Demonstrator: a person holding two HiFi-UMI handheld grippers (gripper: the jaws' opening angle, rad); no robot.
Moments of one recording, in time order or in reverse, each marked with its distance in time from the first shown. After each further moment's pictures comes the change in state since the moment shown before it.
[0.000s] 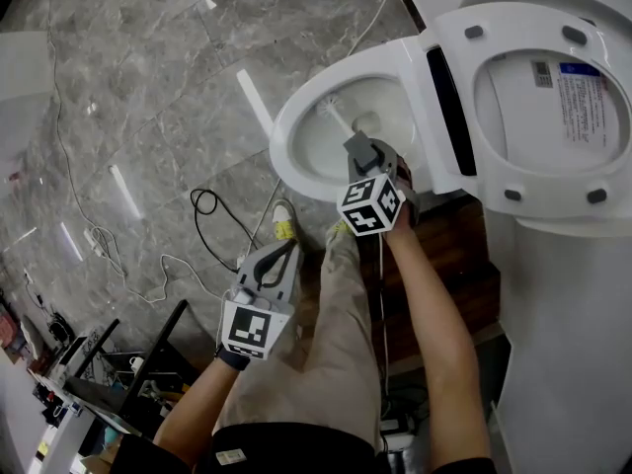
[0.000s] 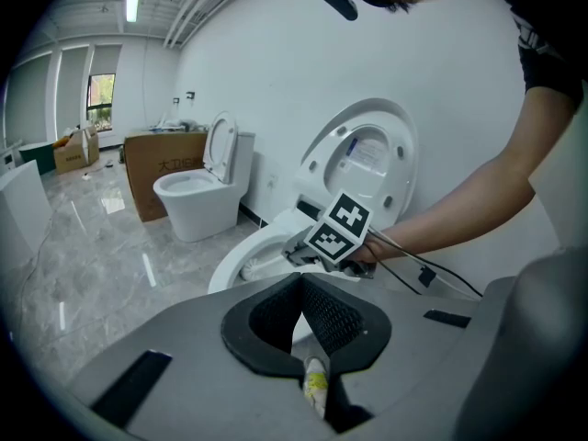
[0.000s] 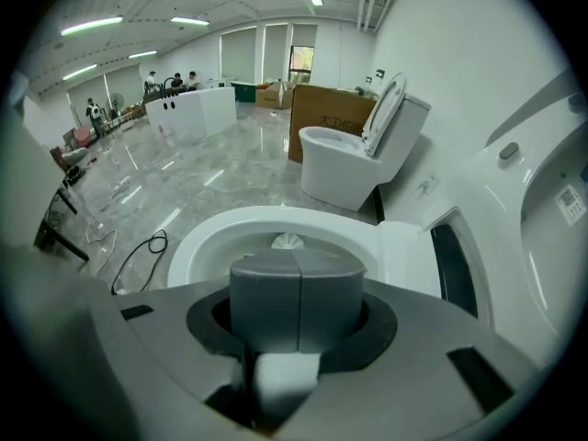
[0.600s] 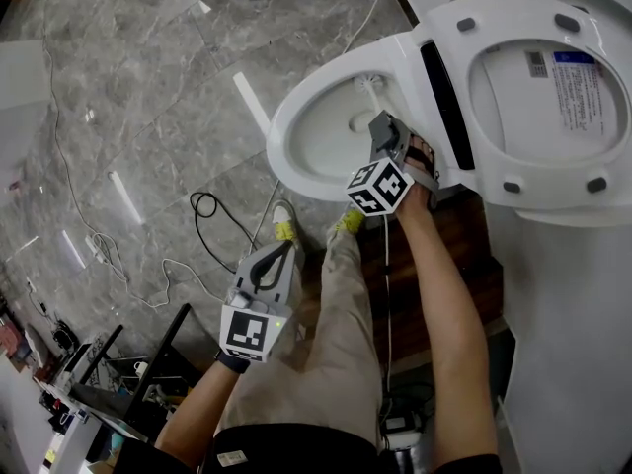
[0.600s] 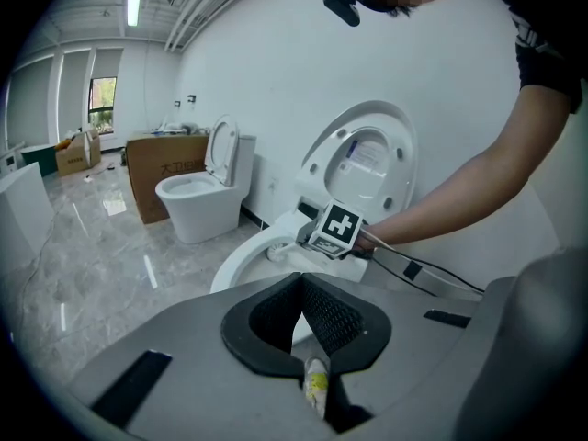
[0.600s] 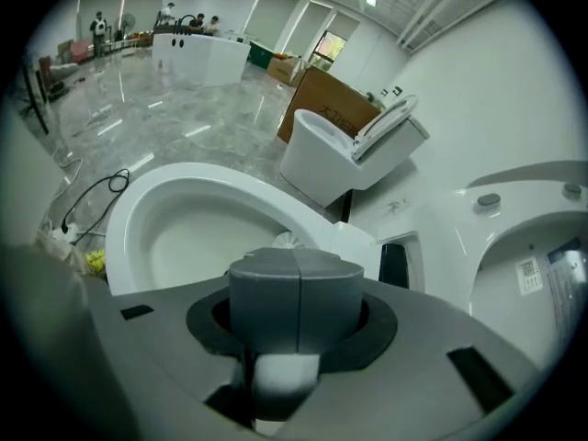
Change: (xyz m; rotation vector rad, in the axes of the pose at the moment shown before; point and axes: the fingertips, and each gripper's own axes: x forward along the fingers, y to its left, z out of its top) left arm -0.006 0.002 0.002 -0.017 -0.027 0.018; right arm 0.008 -0.064 -0.019 -0.269 0.127 -0.252
